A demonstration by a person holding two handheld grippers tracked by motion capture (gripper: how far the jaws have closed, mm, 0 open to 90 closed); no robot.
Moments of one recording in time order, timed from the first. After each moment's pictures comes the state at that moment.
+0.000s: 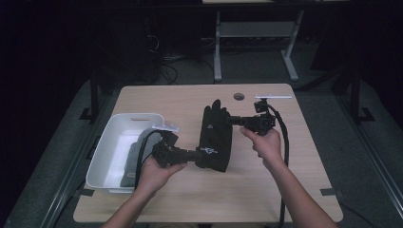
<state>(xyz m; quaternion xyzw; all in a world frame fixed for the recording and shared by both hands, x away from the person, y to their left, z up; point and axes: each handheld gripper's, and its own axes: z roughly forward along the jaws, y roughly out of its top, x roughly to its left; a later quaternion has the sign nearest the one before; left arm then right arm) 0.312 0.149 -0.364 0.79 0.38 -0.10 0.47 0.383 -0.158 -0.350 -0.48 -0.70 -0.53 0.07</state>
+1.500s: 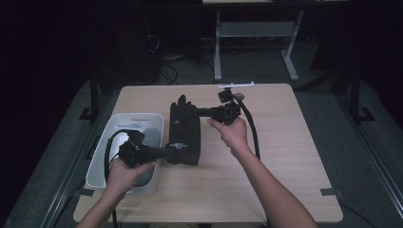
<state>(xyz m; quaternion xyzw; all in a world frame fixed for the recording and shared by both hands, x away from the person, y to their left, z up) 0.300 0.228 -0.345 0.78 0.41 -0.06 0.47 0.409 -0.066 -0.331 -0.43 -0.72 -0.53 0.09</state>
